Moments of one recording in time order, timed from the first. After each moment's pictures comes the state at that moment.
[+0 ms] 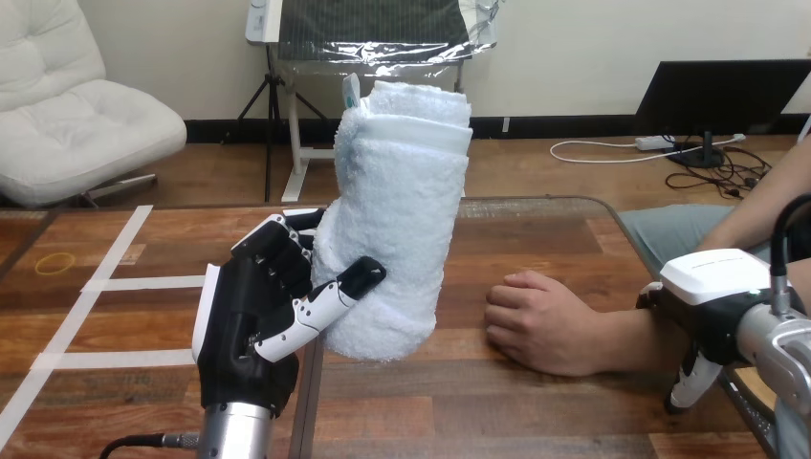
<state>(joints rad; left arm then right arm) 0.11 -0.05 -0.03 0.08 -0.24 -0.44 -0.17 -0.22 -0.75 0.24 0.03 -1.04 0.14 0.62</state>
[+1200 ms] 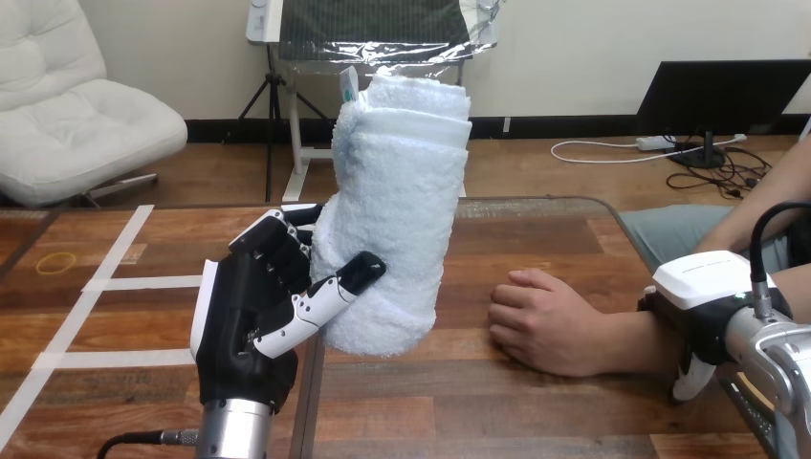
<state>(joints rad) 0.12 -0.05 -0.04 0.06 -0.23 -0.42 -0.16 -0.30 -0.74 0.33 0.25 -1.05 0.10 0.44</state>
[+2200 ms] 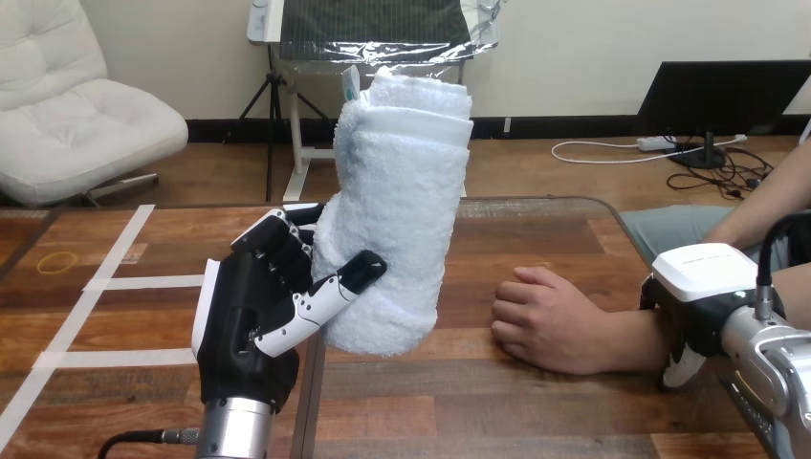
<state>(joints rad) 0.12 -0.05 -0.04 0.05 -0.23 -0.40 -0.16 -0.36 -0.70 0.35 0.46 -0.96 0.03 0.20</state>
